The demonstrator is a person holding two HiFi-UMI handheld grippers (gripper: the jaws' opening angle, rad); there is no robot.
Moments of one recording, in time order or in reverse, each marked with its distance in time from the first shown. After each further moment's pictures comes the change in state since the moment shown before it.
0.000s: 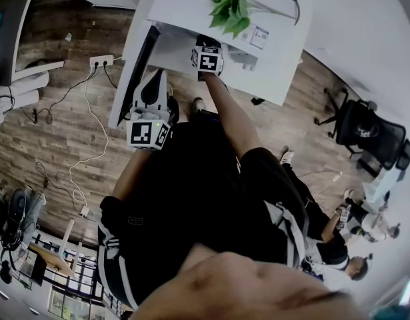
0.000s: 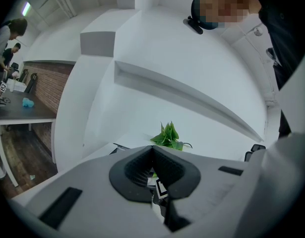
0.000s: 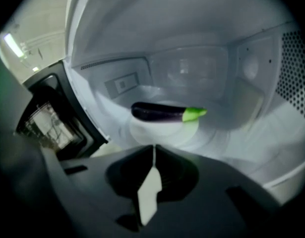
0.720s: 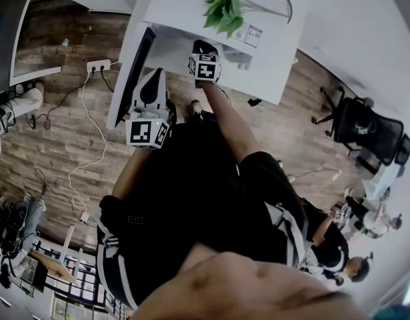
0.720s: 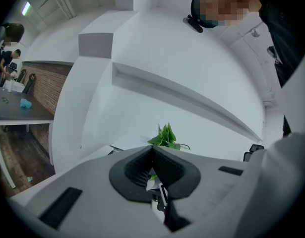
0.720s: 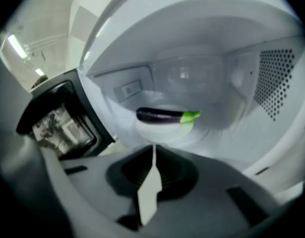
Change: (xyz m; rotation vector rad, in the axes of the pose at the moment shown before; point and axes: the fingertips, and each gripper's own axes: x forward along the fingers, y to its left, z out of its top) left arm 0.001 -0.009 0.006 0.008 -0.022 -0.020; right arm -0.032 0.006 -0.002 0.001 -0.033 0.011
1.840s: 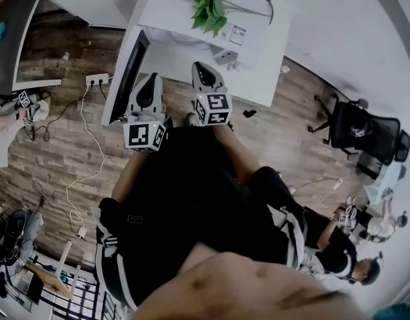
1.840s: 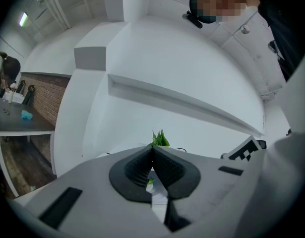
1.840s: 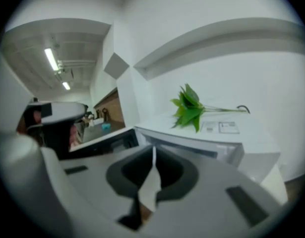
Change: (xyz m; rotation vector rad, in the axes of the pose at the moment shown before) left arm -0.026 -0.030 0.014 0.083 -0.068 0.002; right arm -0.196 0.045 0.057 -0.079 -0.350 0.171
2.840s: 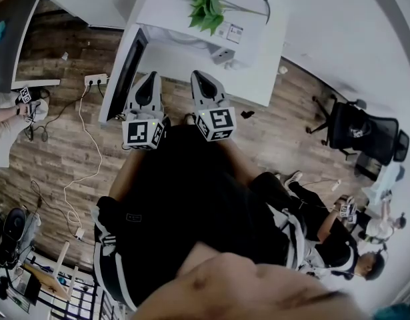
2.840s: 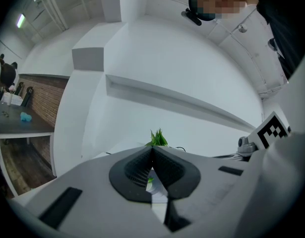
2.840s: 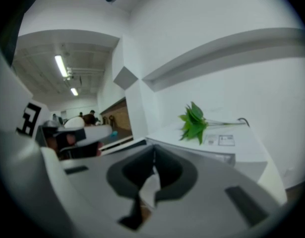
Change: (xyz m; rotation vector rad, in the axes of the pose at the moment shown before) left arm -0.002 -0.007 -0.005 0.005 0.004 -0.002; right arm -0.052 0.026 0.029 -0.025 -0.115 0.064
